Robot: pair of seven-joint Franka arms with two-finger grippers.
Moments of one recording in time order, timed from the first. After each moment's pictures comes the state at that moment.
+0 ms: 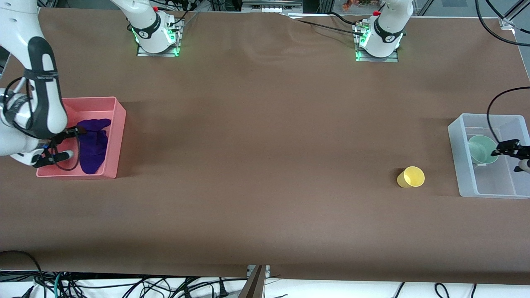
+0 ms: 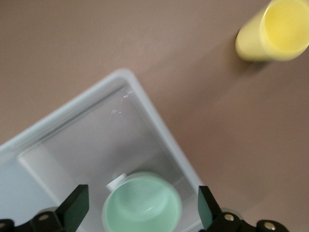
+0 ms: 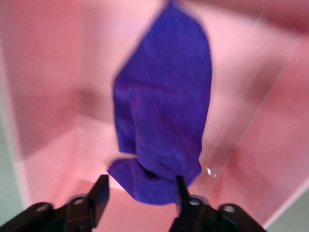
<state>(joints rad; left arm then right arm) 0.47 0.57 -0.10 -1.44 0.04 1.89 0.89 0.02 0.49 -0.34 -1.73 0.06 1.85 -0.61</state>
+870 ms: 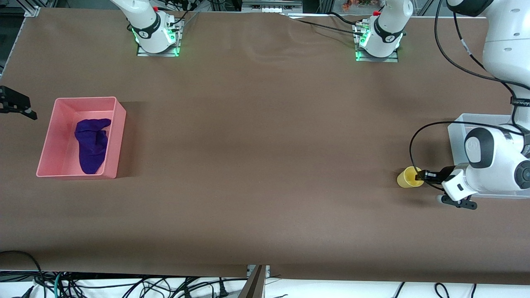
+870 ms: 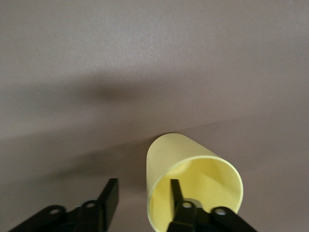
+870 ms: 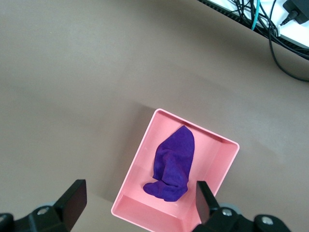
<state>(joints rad) 0.30 0.74 -0.18 -1.49 -0.03 2.02 0.32 0.03 0.18 -0.20 -1.38 0.07 1.60 -0.61</state>
